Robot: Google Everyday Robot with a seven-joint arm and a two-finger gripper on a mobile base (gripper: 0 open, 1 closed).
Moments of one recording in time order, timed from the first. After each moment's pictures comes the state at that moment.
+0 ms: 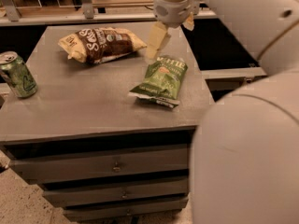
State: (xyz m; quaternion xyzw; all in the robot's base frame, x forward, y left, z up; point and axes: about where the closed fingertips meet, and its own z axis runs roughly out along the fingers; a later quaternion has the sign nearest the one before) arm 0.654 -0.069 0.924 -0.40 0.91 -0.06 0.08
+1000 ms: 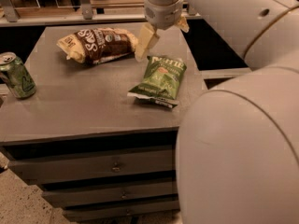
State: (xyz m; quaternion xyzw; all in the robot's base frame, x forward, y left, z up) arm 0.674 -0.052 0.914 -0.33 0.94 -0.06 0.10
